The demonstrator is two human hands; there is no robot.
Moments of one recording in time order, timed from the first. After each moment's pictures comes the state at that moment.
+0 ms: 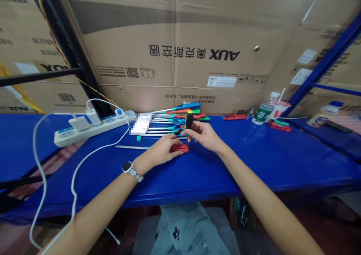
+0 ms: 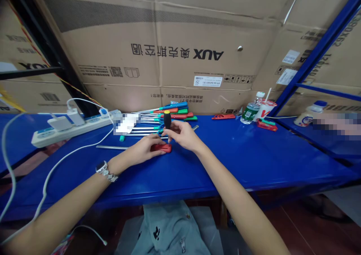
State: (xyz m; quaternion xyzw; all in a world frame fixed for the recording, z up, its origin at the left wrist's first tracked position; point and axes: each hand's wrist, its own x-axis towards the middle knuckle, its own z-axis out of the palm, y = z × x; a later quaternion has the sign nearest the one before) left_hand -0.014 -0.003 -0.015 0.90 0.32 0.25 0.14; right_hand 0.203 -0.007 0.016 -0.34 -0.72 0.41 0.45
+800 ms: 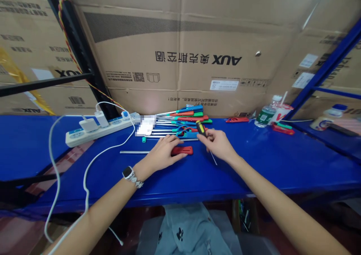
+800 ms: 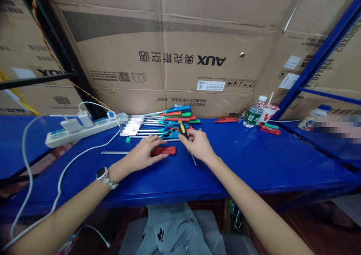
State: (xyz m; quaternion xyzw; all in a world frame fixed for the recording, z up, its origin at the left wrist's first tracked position) left_hand -0.024 -0.024 -0.012 0.90 0.36 0.24 0.07; right_hand 0.223 -0.036 0.012 -0.53 -0.70 0.23 0.42
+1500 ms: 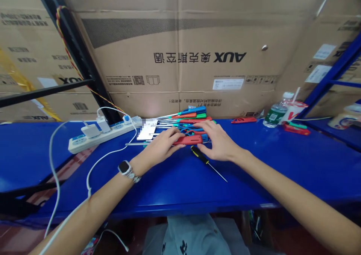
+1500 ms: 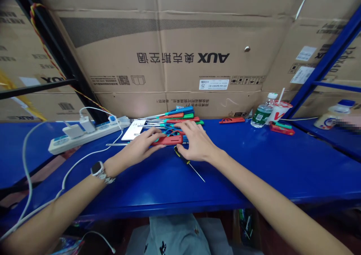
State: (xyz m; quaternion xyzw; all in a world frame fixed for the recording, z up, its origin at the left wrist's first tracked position) left_hand -0.031 -0.001 0.018 0.92 0.28 0.27 -0.01; right_hand 0.224 -0.019 0.029 -0.40 -0.86 -0.02 0.30
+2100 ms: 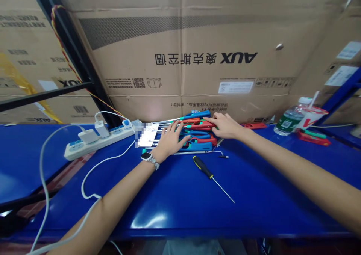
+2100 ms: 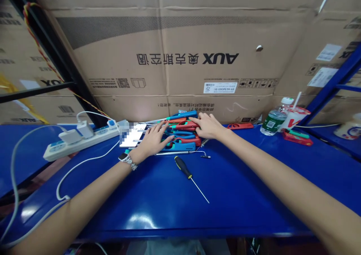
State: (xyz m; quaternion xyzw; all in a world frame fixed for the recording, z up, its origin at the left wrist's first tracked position) left_hand 0.006 0.066 -0.004 0.82 0.55 0.17 -0.03; right_hand 0.276 0.098 0.042 -0.51 -0.85 -0.13 0.04
